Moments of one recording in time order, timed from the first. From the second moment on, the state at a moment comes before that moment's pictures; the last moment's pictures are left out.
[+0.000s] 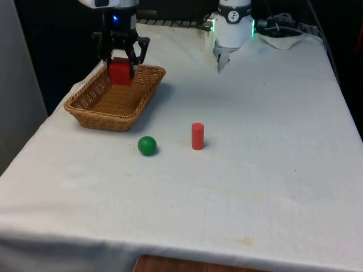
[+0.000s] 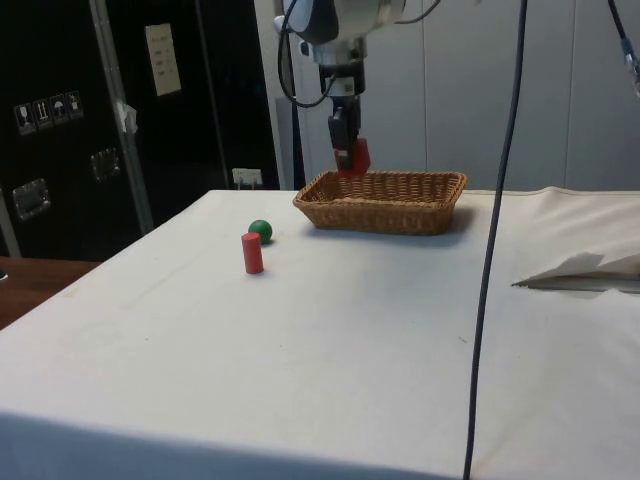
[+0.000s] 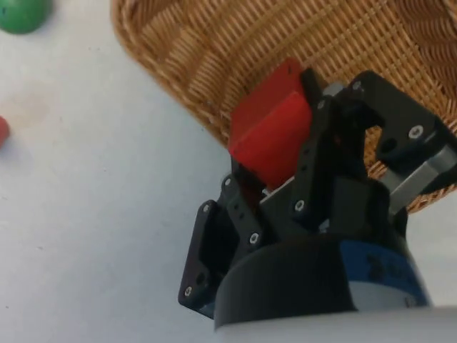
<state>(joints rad) 0.46 0.48 -0.92 -2.10 0.44 2.43 -0.79</state>
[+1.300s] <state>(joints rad) 0.42 0.71 -0.96 -2.06 0.89 2.44 -1.14</state>
